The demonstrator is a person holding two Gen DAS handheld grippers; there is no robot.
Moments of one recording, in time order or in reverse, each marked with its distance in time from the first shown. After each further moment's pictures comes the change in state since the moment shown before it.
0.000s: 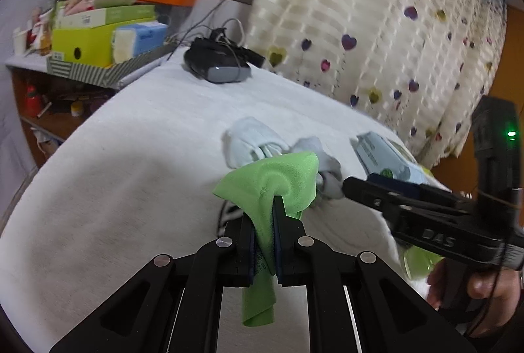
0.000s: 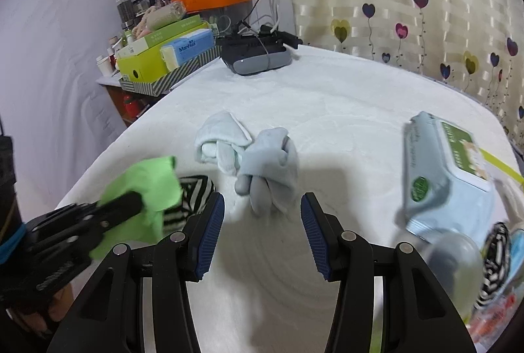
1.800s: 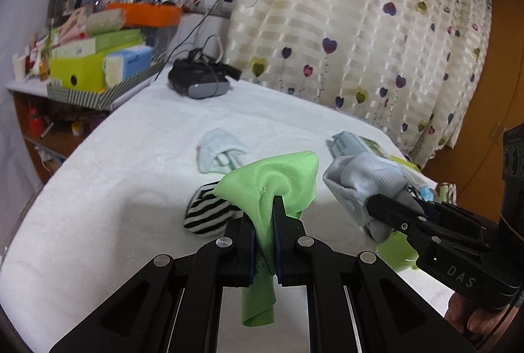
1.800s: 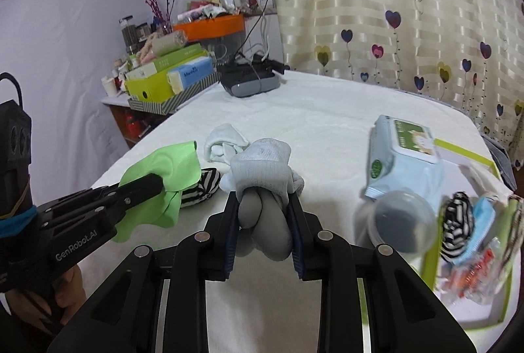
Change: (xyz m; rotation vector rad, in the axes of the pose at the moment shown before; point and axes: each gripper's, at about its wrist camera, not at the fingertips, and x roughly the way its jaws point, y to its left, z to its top) left arm -0.039 -0.059 -0.010 0.092 -0.041 0.015; right arm -0.083 0.000 -0.039 0.017 -0.138 -0.032
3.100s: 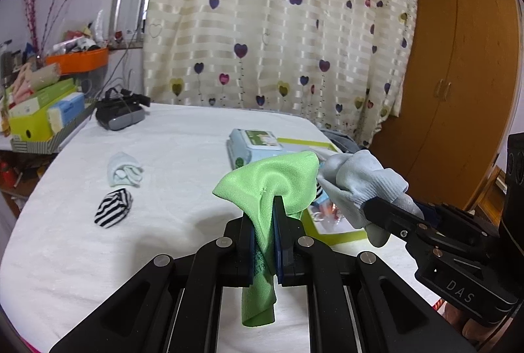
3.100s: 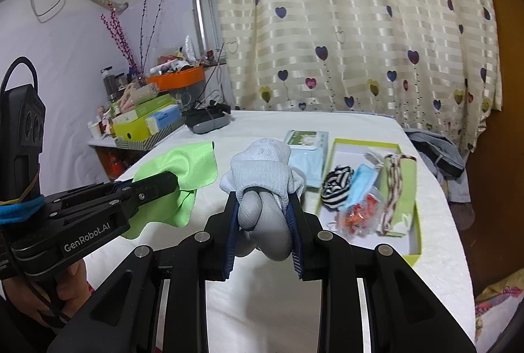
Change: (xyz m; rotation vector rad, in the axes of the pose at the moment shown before) left arm -0.064 -0.144 -0.027 0.206 -0.027 -0.161; right arm -0.149 -0.059 -0.062 0.106 -0.192 -0.126
